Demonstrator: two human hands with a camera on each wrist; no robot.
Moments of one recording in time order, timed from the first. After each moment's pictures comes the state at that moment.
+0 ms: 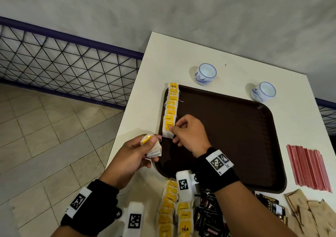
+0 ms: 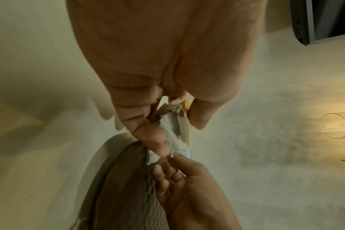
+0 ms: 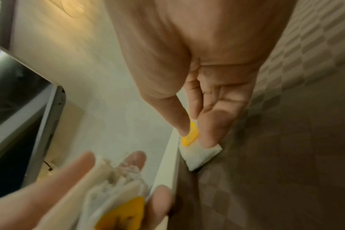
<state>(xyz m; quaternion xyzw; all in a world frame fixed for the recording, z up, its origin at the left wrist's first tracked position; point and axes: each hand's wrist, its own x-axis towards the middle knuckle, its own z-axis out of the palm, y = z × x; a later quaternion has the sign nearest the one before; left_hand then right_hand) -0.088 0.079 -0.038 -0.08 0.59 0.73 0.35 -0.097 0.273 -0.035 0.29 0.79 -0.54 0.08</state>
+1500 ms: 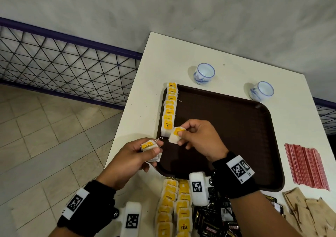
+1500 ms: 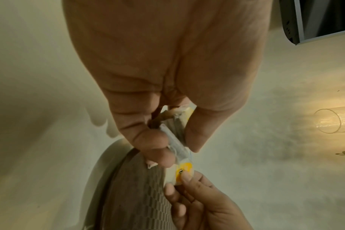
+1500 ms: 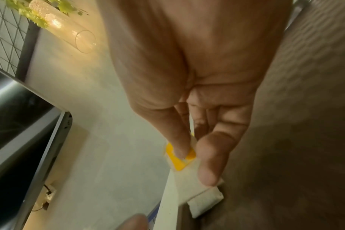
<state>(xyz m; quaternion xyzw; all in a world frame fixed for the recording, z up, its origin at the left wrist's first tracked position) -0.083 0.073 -0.030 -0.03 0.63 0.67 0.38 -0.076 0.298 -0.010 0.22 0.78 -0.58 0.12</state>
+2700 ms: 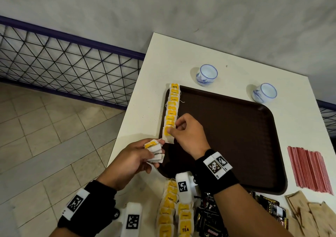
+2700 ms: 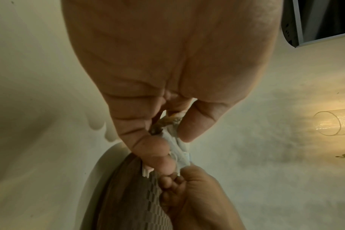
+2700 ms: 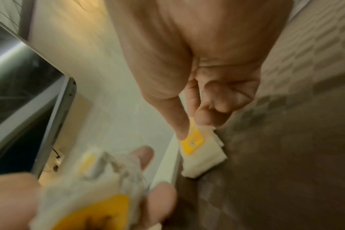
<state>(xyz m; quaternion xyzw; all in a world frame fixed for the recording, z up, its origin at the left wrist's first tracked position) -0.087 0.071 -0.036 -0.05 0.57 0.71 0.42 -0.095 0.269 -0.034 0.25 0.84 -0.47 0.05</state>
